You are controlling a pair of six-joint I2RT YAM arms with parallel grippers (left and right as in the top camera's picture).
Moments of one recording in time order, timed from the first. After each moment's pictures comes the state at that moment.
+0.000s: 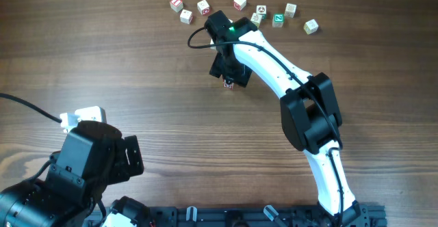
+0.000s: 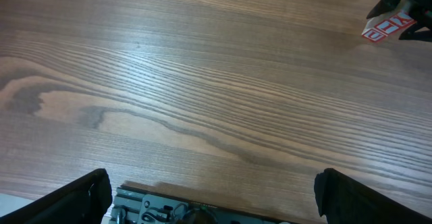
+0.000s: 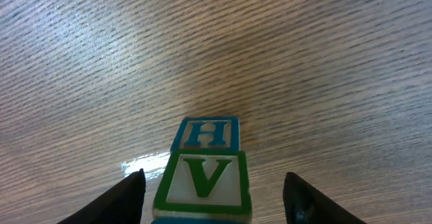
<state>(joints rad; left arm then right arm) -0.46 0.87 1.44 -1.68 -0.35 -0.58 0.57 2.35 2.00 -1.16 -0.03 0.93</state>
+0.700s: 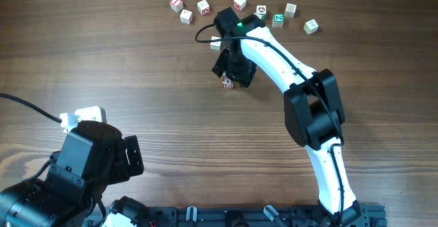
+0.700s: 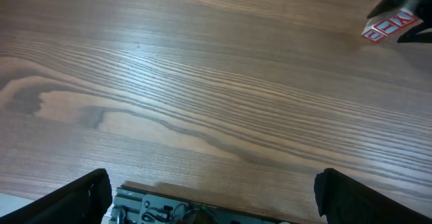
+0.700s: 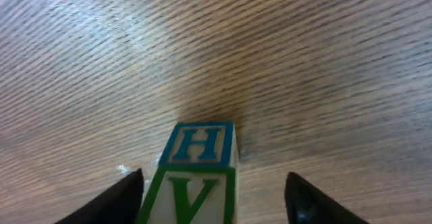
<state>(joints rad) -0.46 0.87 1.44 -1.68 -0.35 -0.58 0.52 2.37 2.00 -1.17 -0.14 0.94</state>
